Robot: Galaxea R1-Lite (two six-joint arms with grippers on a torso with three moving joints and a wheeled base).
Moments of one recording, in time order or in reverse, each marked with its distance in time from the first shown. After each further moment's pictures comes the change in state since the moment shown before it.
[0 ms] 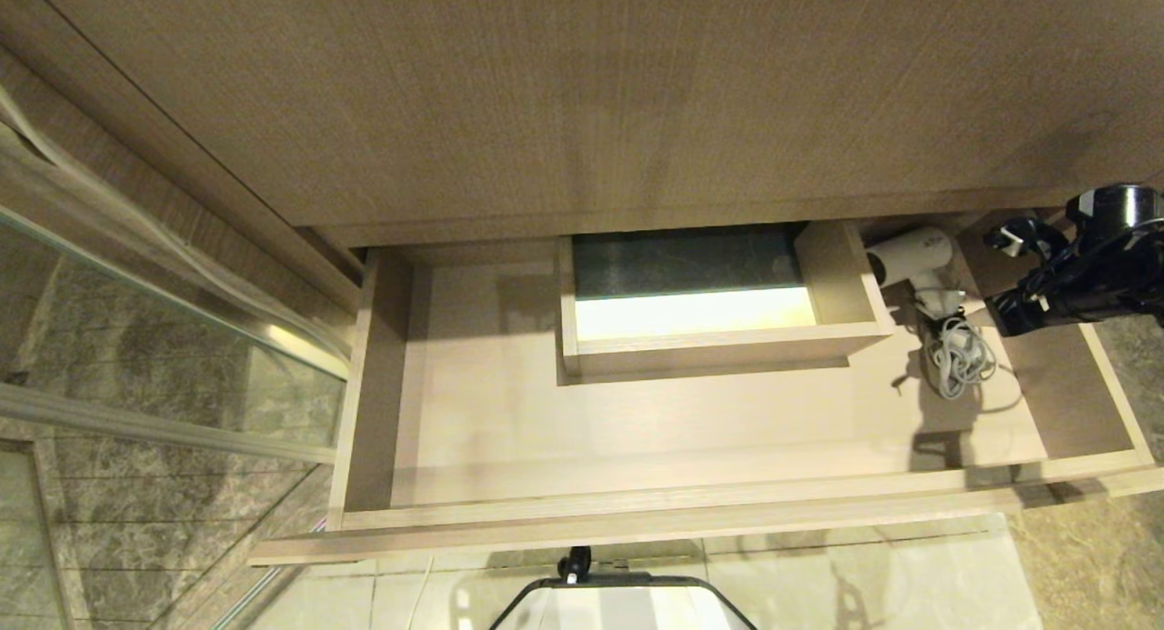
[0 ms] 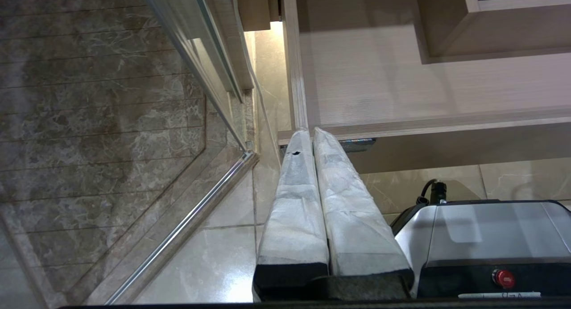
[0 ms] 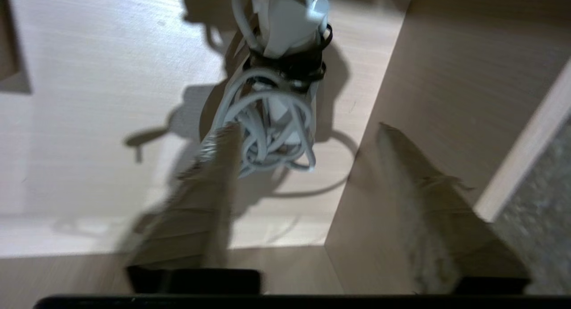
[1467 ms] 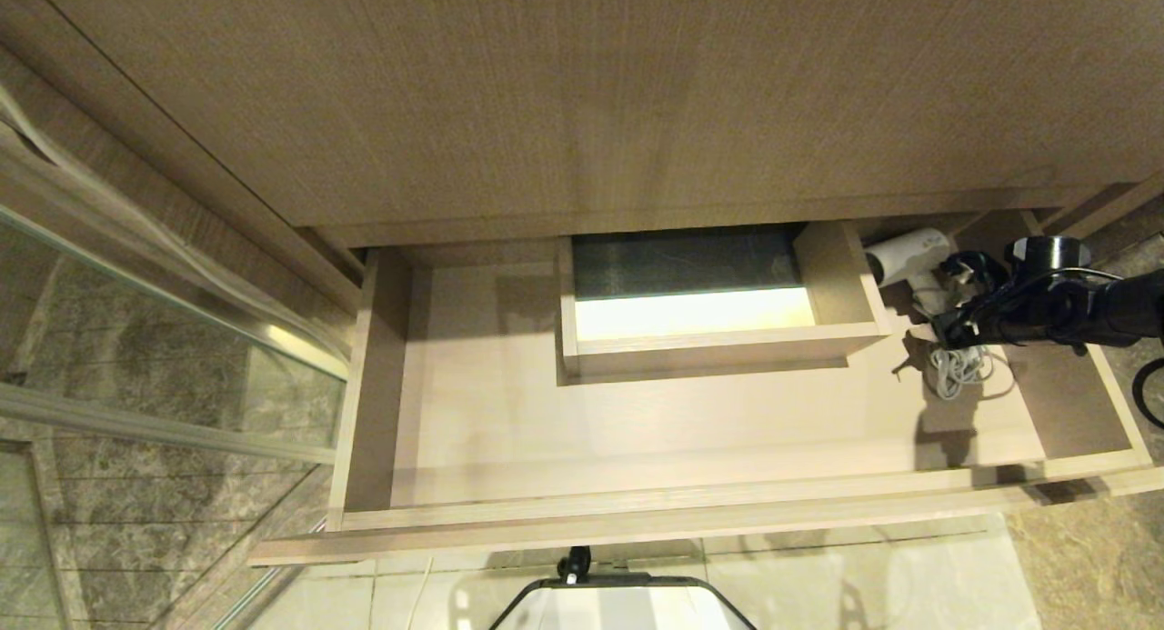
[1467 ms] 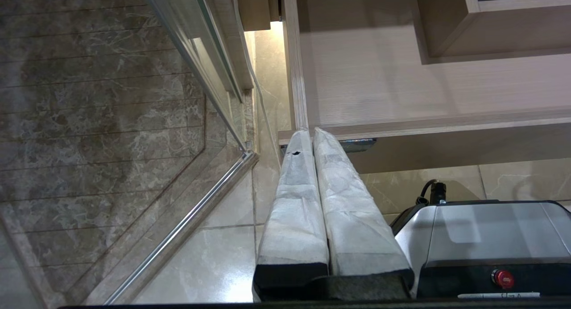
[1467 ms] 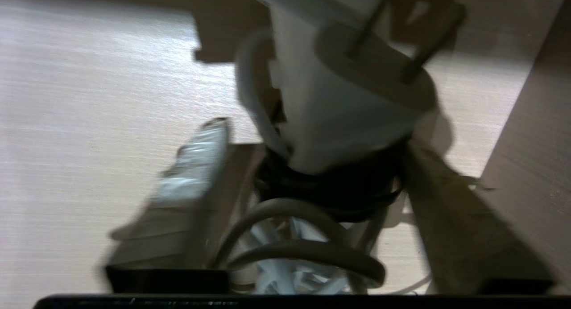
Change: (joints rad) left arm -0.001 0.000 0.000 0.000 0.000 0.000; right arm 0.004 0.329 -0.254 -0.086 0.111 0.080
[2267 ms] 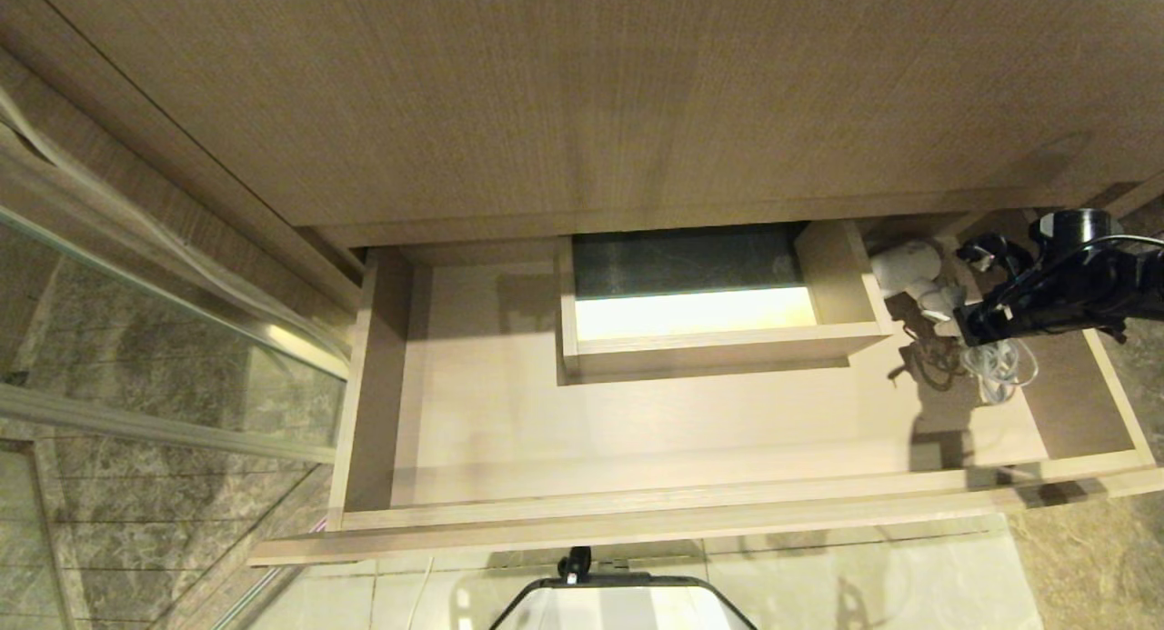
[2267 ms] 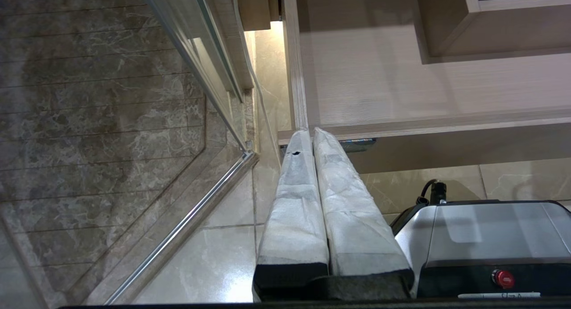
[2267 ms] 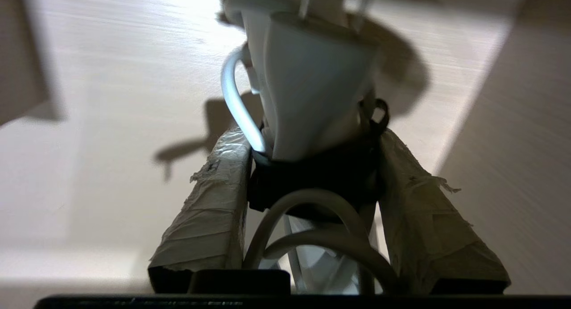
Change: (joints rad) left arm 0.001 0.000 0.000 0.000 0.000 0.000; right arm 0.007 -0.219 0.151 0.132 -0.003 -0.009
